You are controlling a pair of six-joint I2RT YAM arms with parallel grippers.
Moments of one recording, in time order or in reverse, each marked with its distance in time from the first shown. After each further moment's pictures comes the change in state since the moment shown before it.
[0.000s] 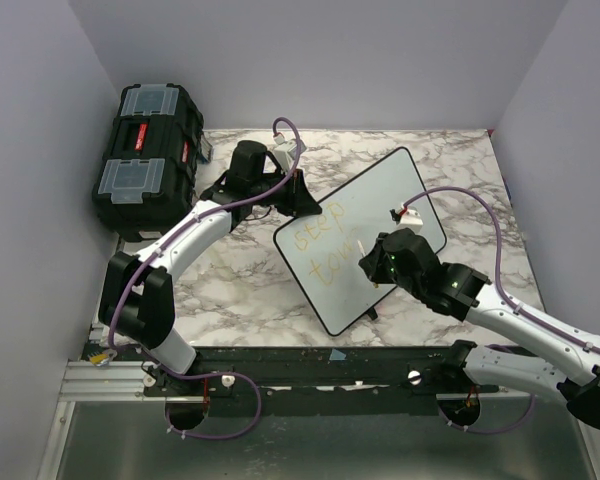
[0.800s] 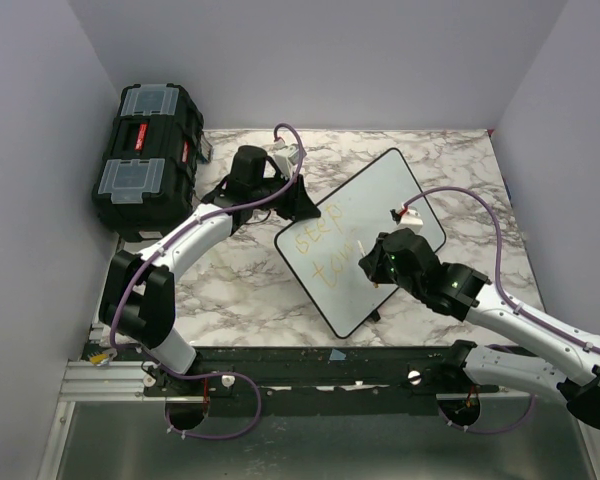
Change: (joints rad) left arm -0.001 0.003 -0.043 0.045 -0.011 0.048; right arm 0.000 0.000 0.000 0.000 0.000 0.005
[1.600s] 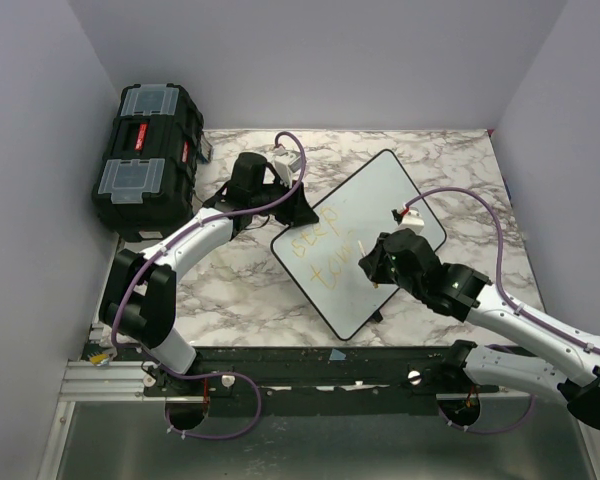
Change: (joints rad) left arm 0.002 0.001 -0.064 0.042 -0.023 0.064; right arm 0.000 -0.006 -0.003 0.000 0.000 0.021
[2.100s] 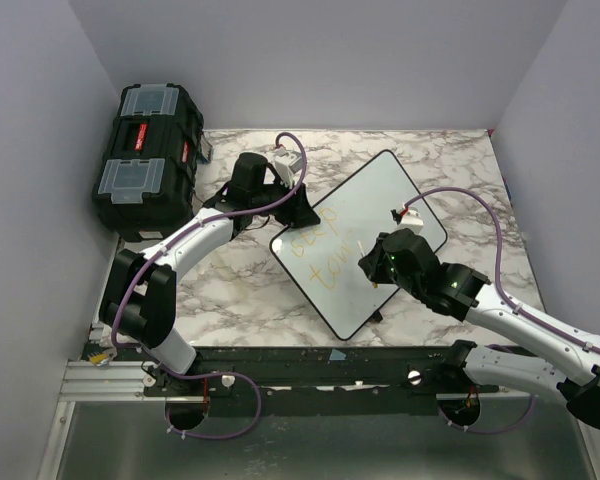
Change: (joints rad) left arm -0.002 0.001 0.000 -0.006 -0.010 0.014; right arm 0.000 0.007 0.000 0.003 0.000 0.000
